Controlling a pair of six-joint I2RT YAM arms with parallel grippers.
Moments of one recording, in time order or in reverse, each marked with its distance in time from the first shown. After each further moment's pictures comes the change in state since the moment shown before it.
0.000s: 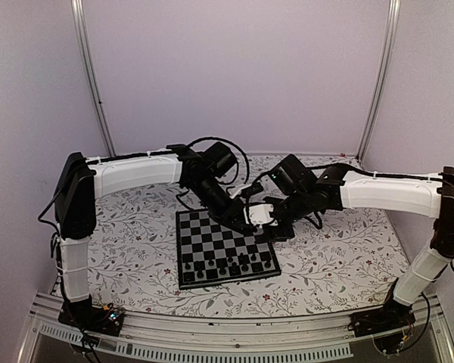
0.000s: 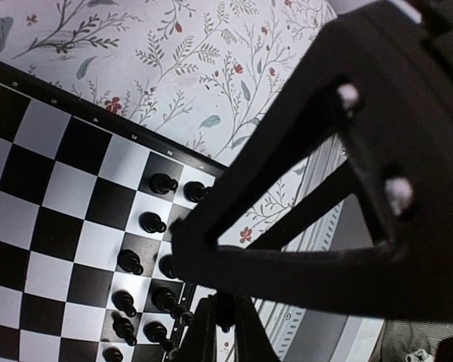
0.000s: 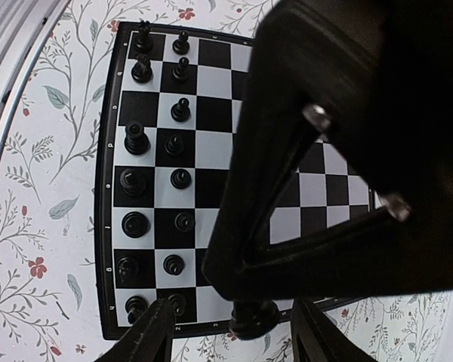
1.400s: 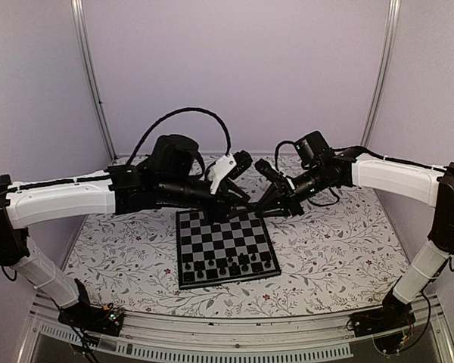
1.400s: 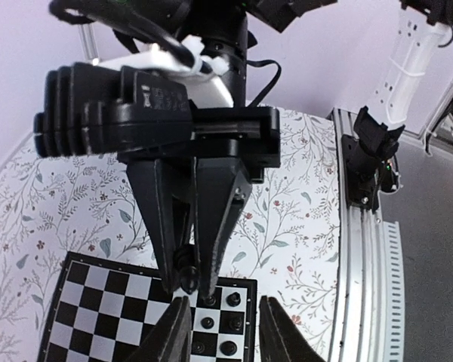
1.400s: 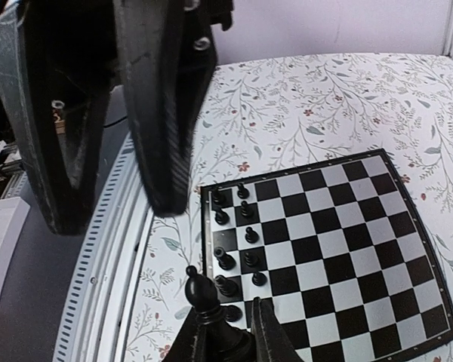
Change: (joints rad) left arm -0.146 -0.542 -0.506 0.691 -0.387 0.145; right arm -0.238 0.019 0.056 0.034 -0.685 0.337
